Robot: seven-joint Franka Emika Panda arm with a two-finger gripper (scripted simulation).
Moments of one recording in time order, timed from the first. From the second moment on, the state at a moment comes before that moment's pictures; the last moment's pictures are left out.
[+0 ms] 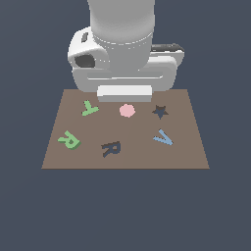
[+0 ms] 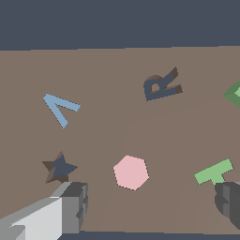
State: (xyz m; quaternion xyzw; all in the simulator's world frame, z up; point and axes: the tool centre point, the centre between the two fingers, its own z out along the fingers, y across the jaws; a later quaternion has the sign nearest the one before) arm -0.008 0.001 0.148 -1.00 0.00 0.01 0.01
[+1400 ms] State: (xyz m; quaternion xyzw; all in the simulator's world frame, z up) arm -0.001 -0.071 0.111 -0.99 -0.17 0.01 0.01
